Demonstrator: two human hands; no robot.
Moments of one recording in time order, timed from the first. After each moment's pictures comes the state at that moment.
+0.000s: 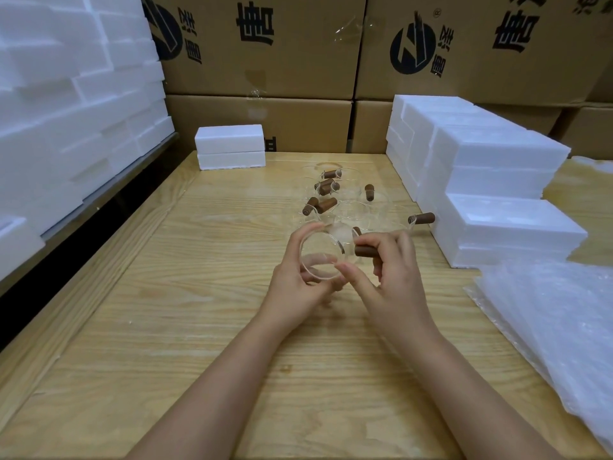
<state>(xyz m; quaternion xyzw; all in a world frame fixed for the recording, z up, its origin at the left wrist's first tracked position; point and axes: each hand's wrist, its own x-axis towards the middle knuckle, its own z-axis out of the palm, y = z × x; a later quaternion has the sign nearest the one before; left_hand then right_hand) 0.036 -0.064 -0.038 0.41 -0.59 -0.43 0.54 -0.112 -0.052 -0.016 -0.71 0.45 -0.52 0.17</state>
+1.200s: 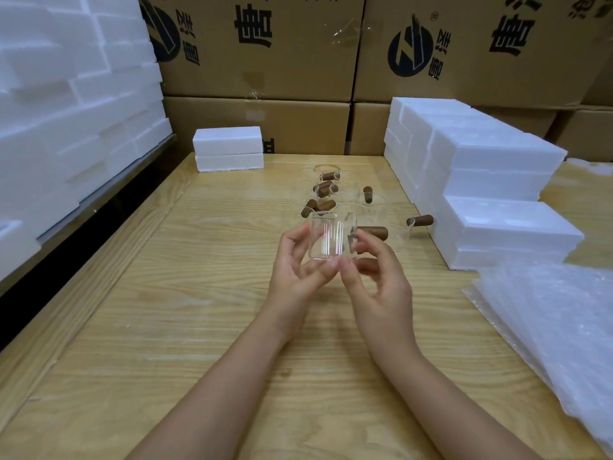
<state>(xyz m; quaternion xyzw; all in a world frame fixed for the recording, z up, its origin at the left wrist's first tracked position) 0.027 -0.062 -0.025 0.29 -0.45 -0.56 0.63 -0.089 -0.039 -0.020 -0.61 0.46 -0.59 0.25</state>
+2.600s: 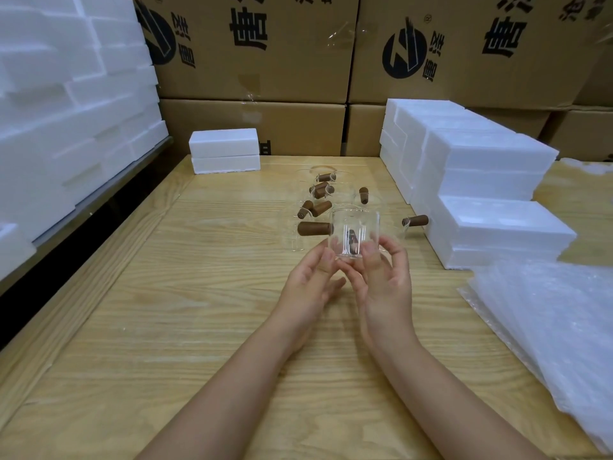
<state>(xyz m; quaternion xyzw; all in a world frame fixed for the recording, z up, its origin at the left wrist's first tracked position) 0.009 -0.058 -0.031 0.33 -0.44 -0.62 0.56 -0.087 -0.057 -0.021 -0.36 0.32 -0.71 0.52</state>
